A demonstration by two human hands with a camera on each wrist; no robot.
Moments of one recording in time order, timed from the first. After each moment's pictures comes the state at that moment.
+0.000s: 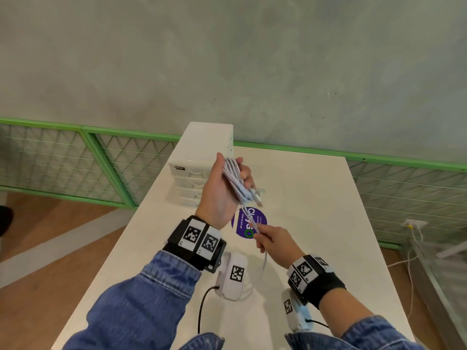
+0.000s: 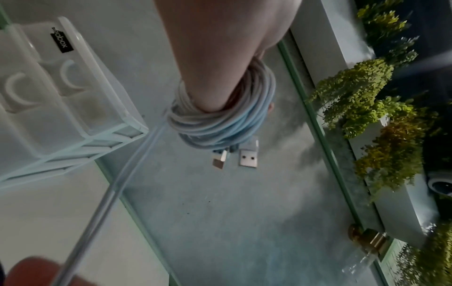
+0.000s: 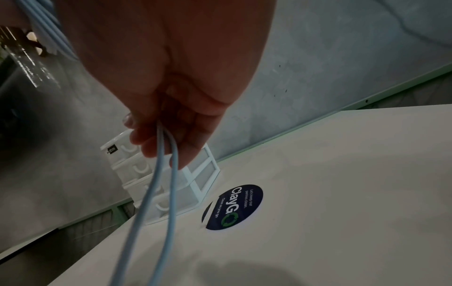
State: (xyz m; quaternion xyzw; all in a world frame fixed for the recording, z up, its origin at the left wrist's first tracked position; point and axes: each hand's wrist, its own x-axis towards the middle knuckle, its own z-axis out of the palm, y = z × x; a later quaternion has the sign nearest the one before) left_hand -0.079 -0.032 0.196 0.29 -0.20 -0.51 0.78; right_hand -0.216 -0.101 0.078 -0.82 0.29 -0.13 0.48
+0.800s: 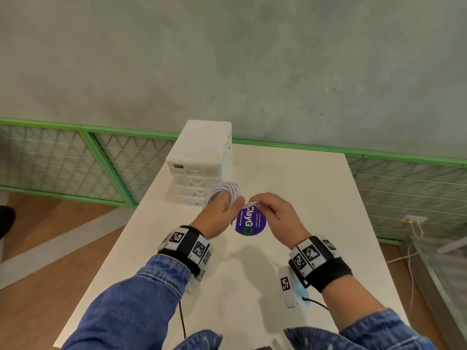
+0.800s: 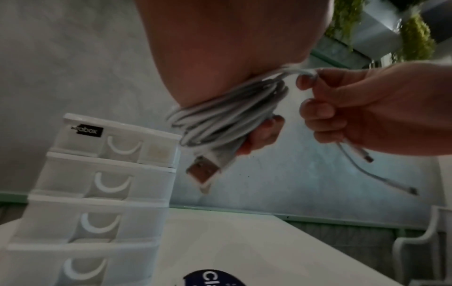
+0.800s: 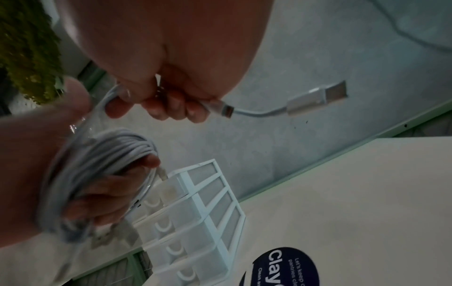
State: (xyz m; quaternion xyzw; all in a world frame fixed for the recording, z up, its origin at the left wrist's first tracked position) left_hand -0.063 -0.011 0.132 0.72 -0.50 -0.27 0.41; right_hand -0.209 -0.110 0.126 -0.81 0.21 -0.28 0.47
